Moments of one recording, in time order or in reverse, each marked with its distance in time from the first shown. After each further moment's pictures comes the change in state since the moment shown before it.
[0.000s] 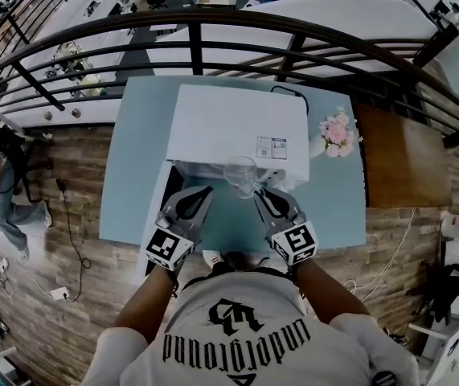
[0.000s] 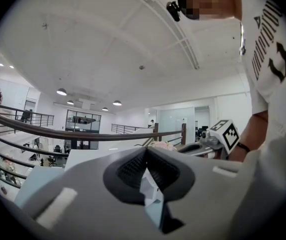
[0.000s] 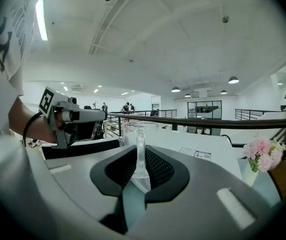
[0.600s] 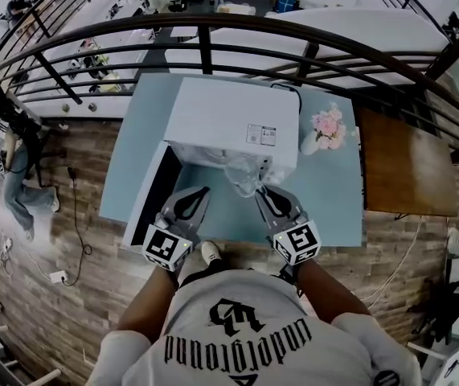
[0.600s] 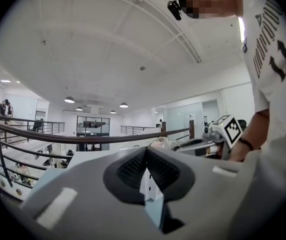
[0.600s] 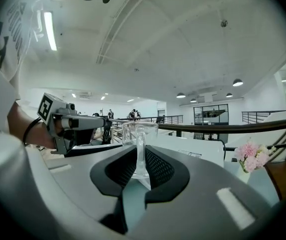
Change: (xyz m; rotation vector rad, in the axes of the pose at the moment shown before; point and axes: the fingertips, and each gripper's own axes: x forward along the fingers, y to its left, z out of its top) left arm -0.019 -0.078 0.013 0.056 0.011 0.119; right arm -0.077 0.001 0.008 -0.006 -0.078 0.075
